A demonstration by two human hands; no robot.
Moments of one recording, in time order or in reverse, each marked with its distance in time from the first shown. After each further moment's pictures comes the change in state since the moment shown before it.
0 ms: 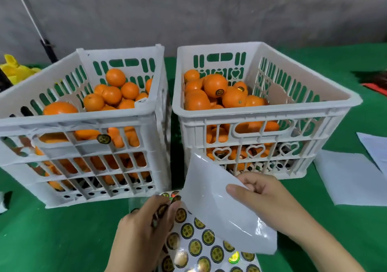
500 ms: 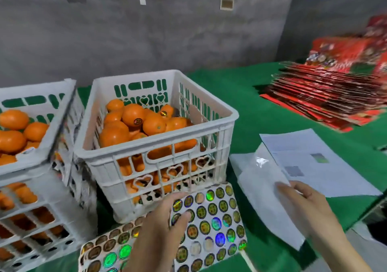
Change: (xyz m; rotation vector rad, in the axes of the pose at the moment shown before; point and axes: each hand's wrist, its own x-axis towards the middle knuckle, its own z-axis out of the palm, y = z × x) left_hand 0.035 0.112 0.090 -0.421 -0.514 -0.045; right_hand -0.114 0.053 -0.139 0.002 0.898 0.311
